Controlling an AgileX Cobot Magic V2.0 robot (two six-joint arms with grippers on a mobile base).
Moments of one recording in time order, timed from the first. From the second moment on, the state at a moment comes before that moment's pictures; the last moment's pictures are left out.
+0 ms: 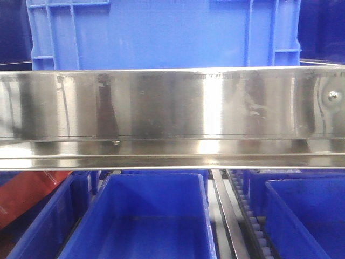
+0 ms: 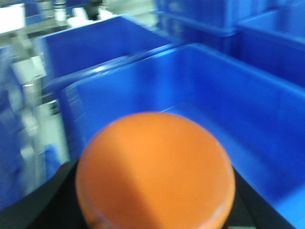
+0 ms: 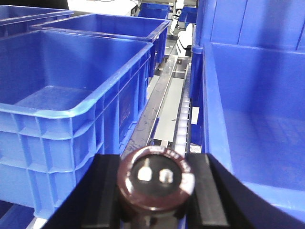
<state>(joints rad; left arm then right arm) -0.57 1.36 -1.71 0.08 0.79 0.05 0.16 0.59 -0.90 0.15 0.62 -0.14</state>
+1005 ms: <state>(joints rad) -0.61 1.85 -1.90 0.07 0.84 0.05 0.16 0.59 -0.90 0.15 0.62 -0.14</state>
